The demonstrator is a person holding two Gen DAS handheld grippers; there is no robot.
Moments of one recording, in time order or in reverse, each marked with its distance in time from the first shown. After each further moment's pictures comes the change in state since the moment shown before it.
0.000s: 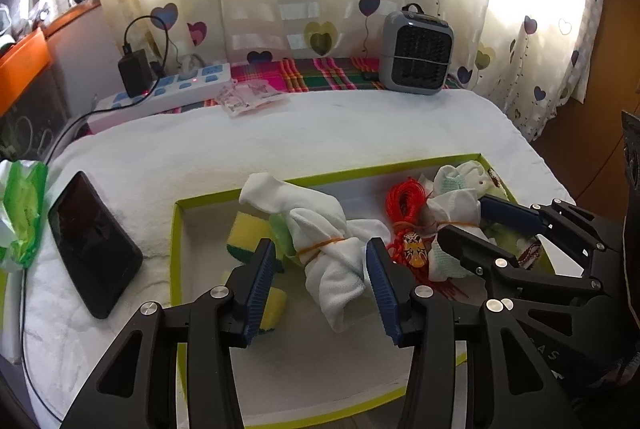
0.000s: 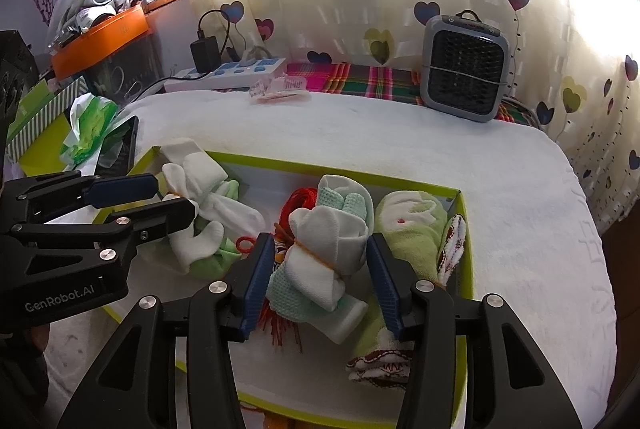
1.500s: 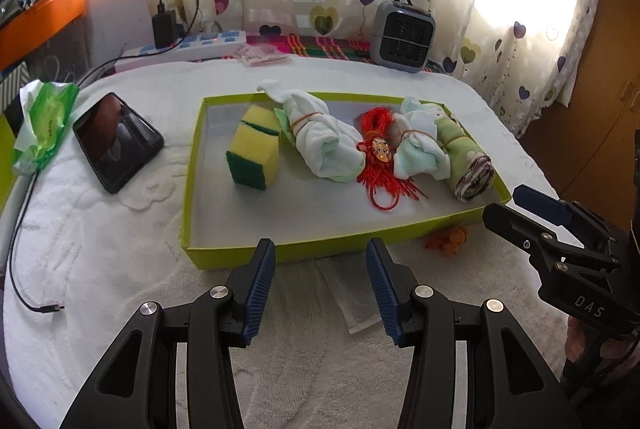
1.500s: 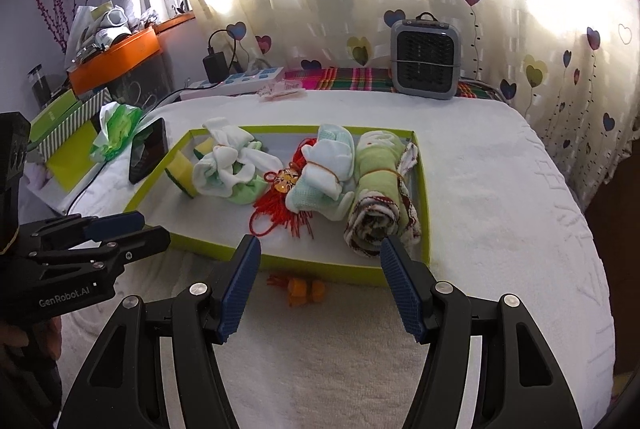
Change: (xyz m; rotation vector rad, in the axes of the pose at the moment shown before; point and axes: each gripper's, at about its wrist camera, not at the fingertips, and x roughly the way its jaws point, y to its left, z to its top) left arm -0.058 -0.004 -0.083 -0.085 0.017 -0.038; right arm -0.073 -0.003 -0.059 0.083 -0.045 0.000
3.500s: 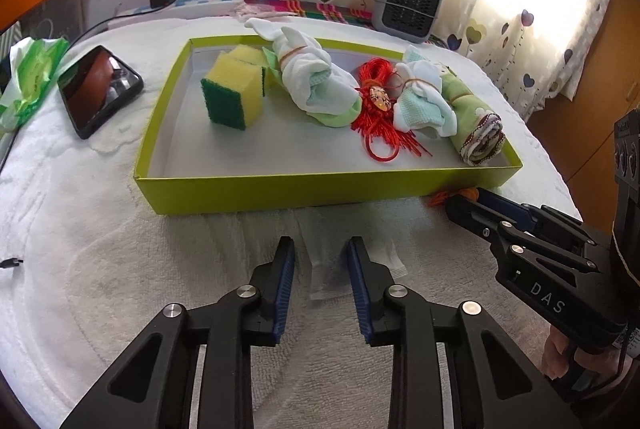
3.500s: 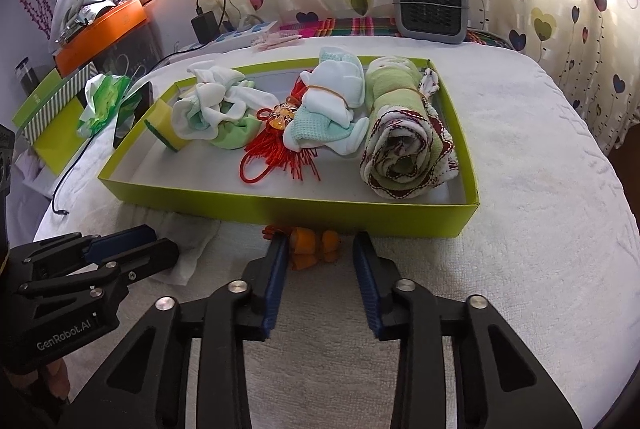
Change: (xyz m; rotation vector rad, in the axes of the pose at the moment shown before) left arm 0.027 -0.007 -0.026 -0.047 0.075 -0.017; right arm 0.037 0.006 -0.024 0.033 0.116 0.012
